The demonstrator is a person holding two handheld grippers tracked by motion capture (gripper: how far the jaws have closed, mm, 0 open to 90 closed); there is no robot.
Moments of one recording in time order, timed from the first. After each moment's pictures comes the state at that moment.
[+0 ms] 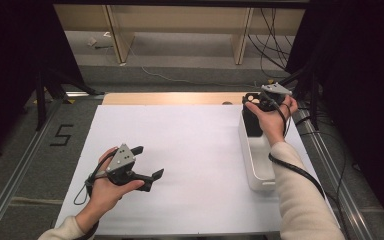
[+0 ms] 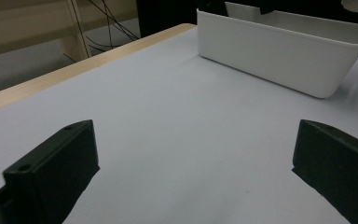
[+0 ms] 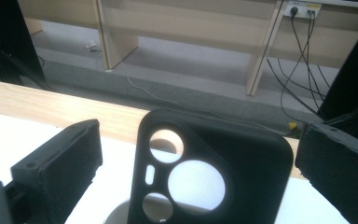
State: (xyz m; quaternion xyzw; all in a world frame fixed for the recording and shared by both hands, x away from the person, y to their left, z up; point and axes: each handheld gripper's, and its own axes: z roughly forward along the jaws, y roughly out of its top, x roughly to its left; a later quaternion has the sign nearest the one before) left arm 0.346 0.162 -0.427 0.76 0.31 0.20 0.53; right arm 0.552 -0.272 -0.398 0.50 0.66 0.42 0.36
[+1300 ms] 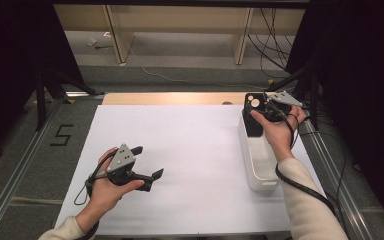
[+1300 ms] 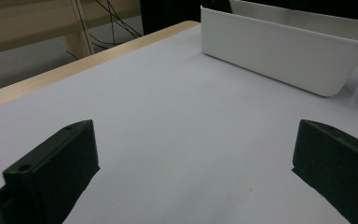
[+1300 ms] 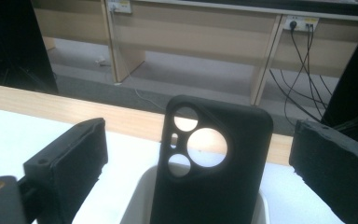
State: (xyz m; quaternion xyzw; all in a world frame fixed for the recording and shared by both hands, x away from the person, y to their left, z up) left arm 0.346 0.163 -0.428 0.76 0.32 0.20 0.52; right arm 0.505 -0.276 -0.389 0.48 0.65 0.45 0.37
